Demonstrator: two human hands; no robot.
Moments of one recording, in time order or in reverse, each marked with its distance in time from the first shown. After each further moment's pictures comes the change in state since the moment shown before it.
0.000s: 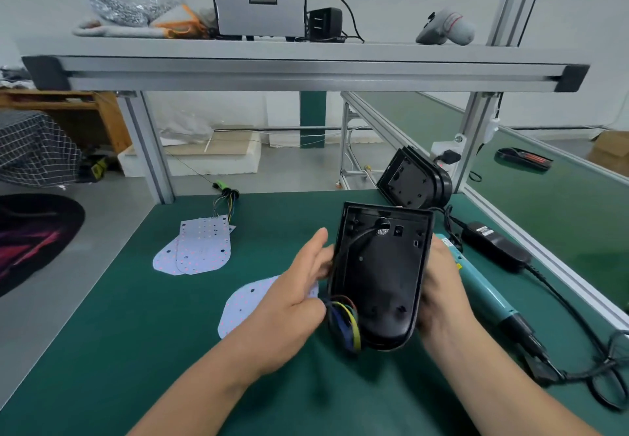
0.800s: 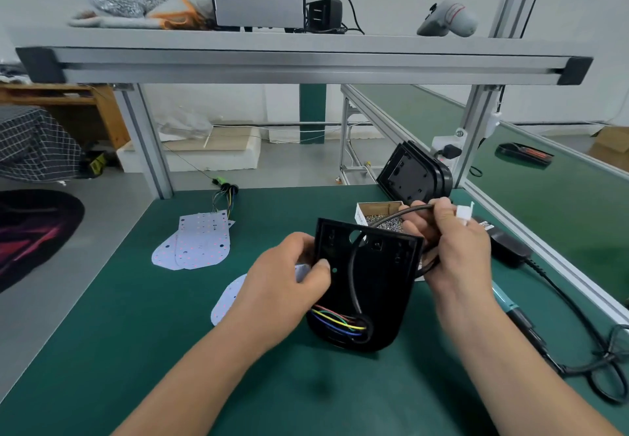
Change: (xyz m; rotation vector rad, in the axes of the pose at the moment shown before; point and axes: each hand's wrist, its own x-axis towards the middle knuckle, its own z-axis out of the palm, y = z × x) left_hand 0.007 0.011 -0.008 0.261 0.311 -0.055; right_hand 0.030 -0.017 -0.017 0.049 0.364 -0.192
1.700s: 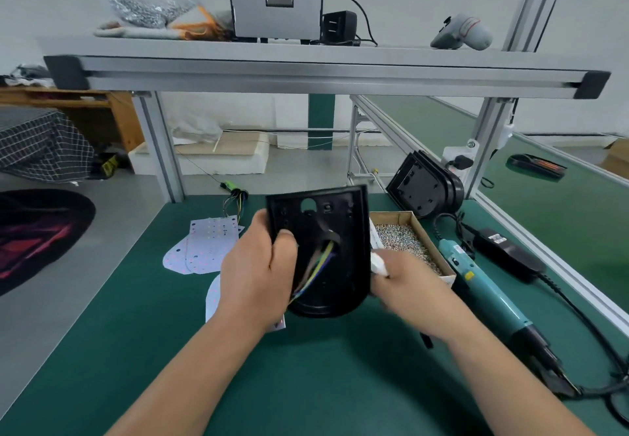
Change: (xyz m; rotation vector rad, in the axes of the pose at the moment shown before) left_hand 0.013 0.004 -0.025 0.078 0.376 -0.043; right_hand -0.024 0.020 -0.003 -1.333 -0.780 -0.171
